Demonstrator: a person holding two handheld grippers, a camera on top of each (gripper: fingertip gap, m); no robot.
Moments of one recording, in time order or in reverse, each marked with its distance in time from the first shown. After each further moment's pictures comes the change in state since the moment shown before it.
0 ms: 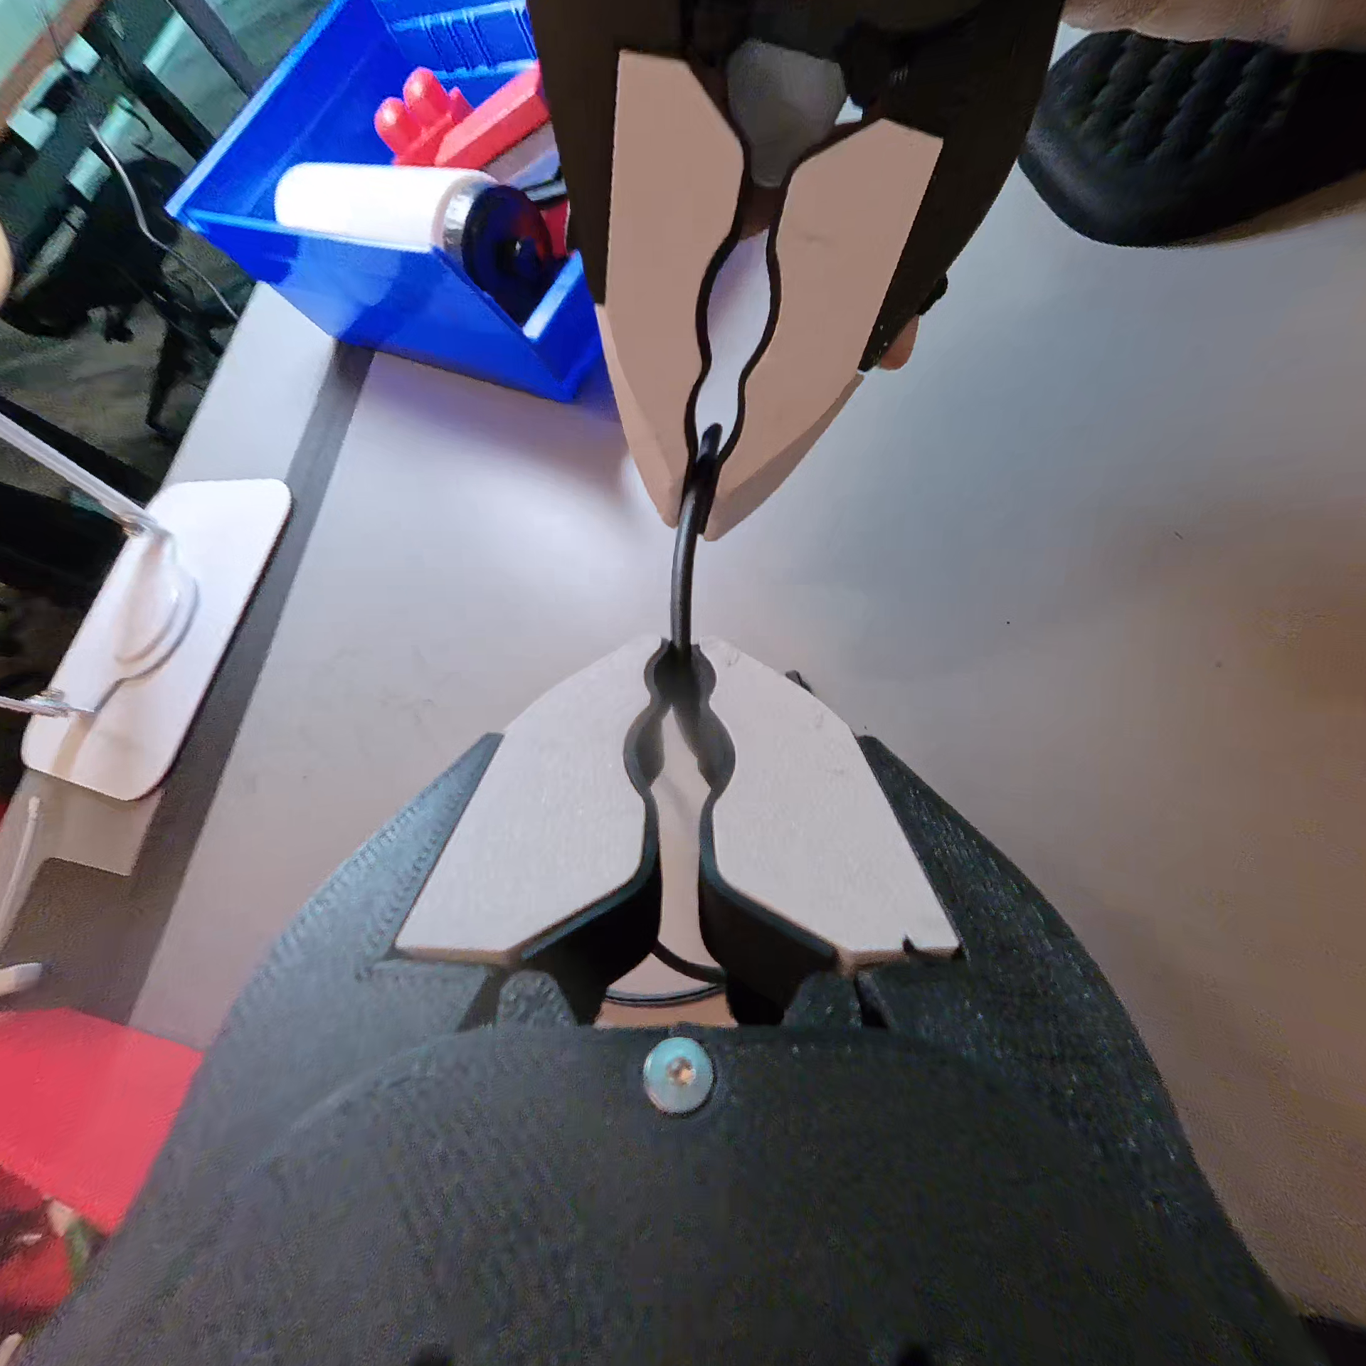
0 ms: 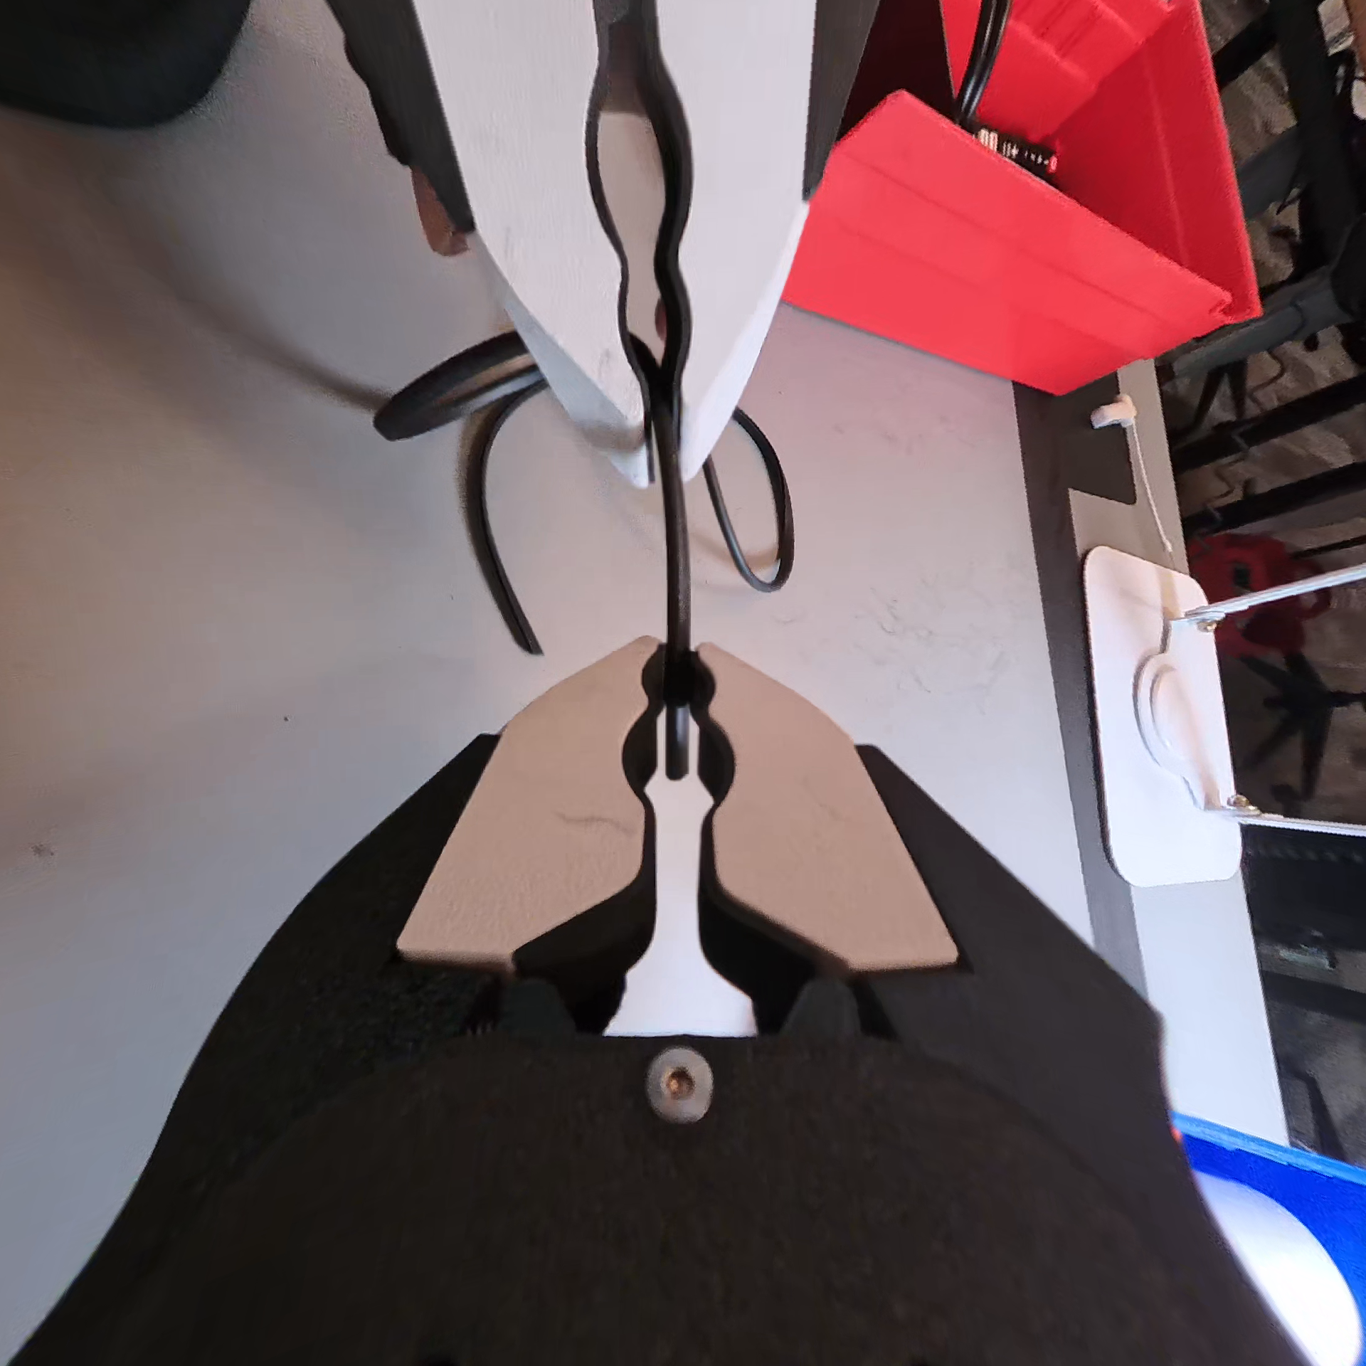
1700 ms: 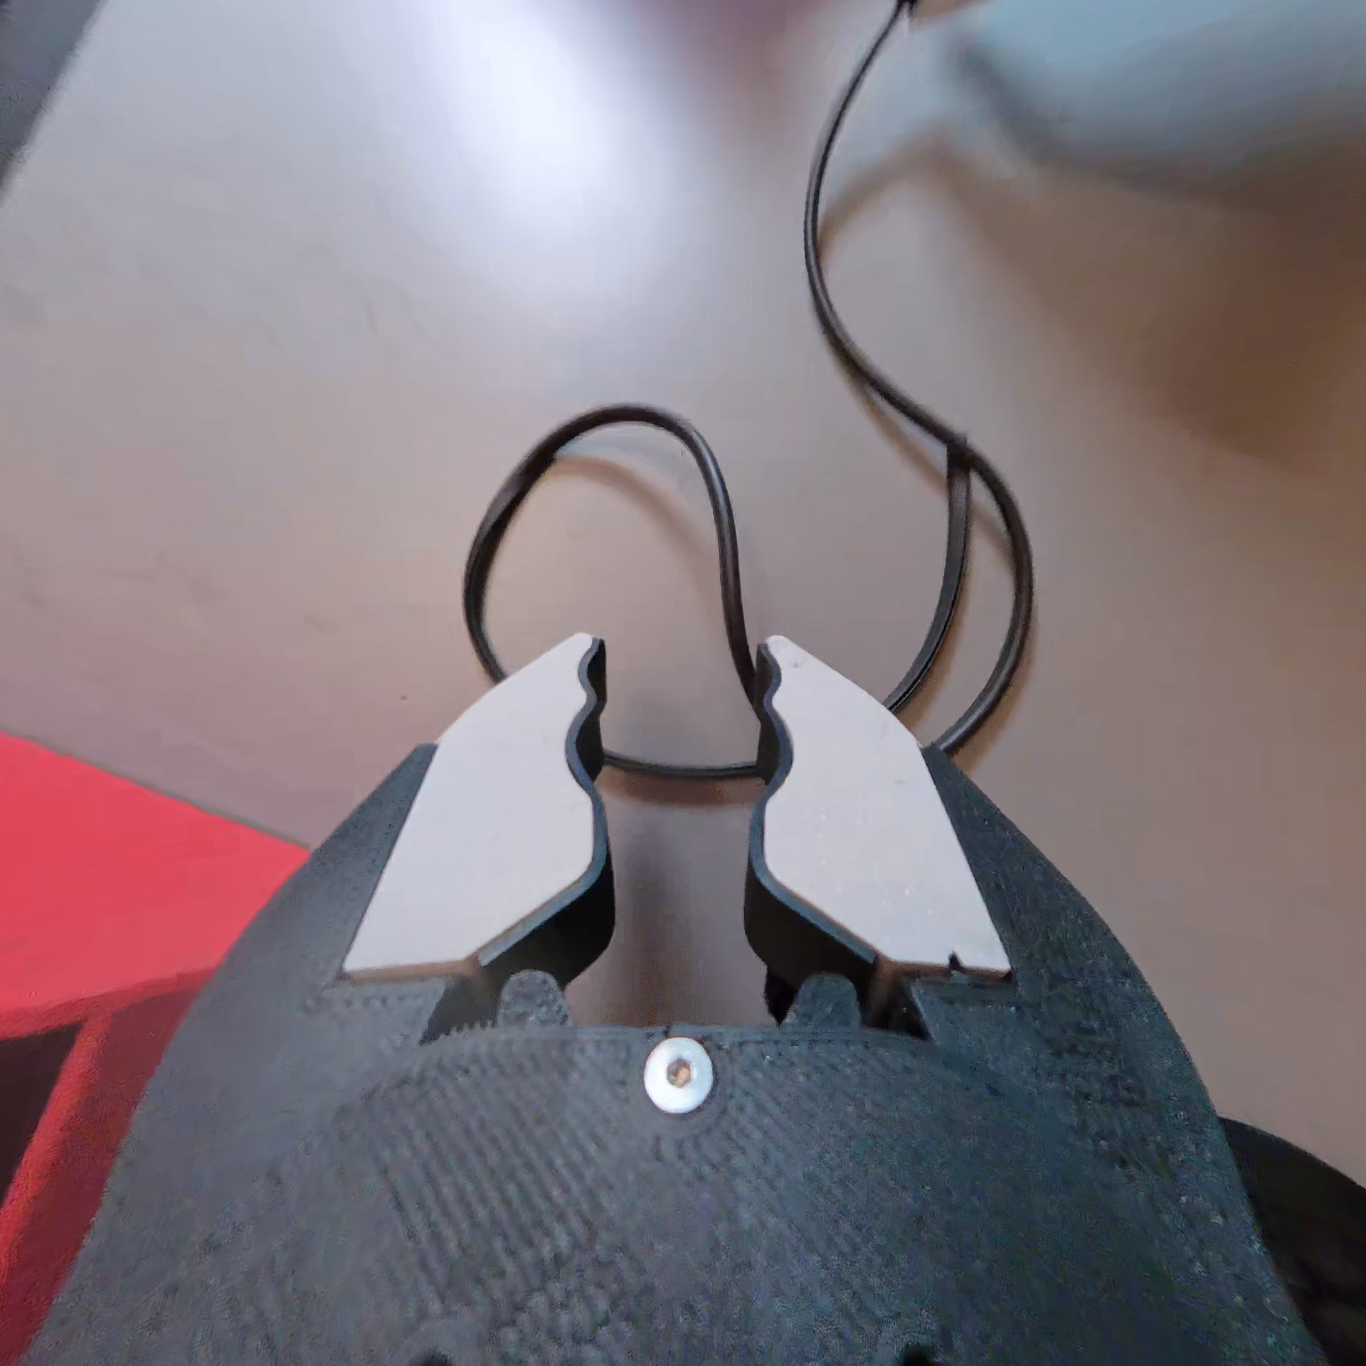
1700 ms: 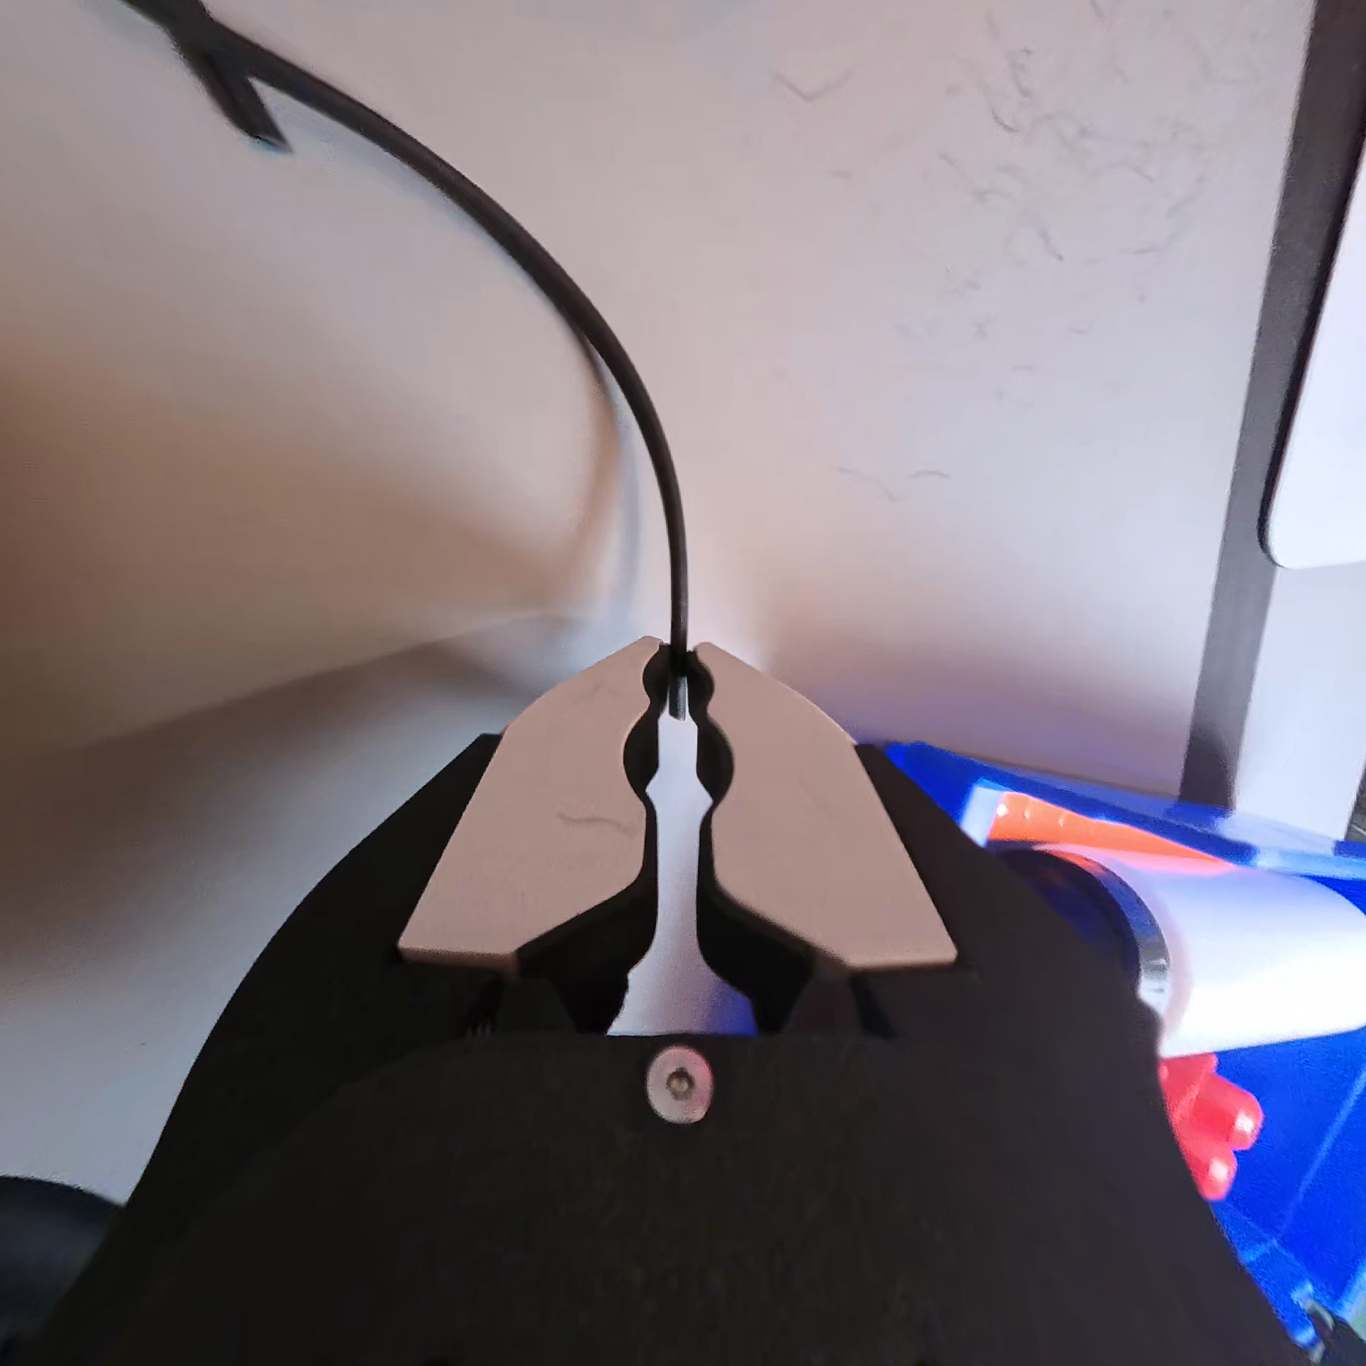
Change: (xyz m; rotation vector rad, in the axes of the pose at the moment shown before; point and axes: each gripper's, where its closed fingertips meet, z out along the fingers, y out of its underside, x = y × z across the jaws) left arm -0.024 0.101 -0.005 -0.283 0.064 -0.405; right arm 0.014 0.125 -0.001 -0.461 -0.036 0.092
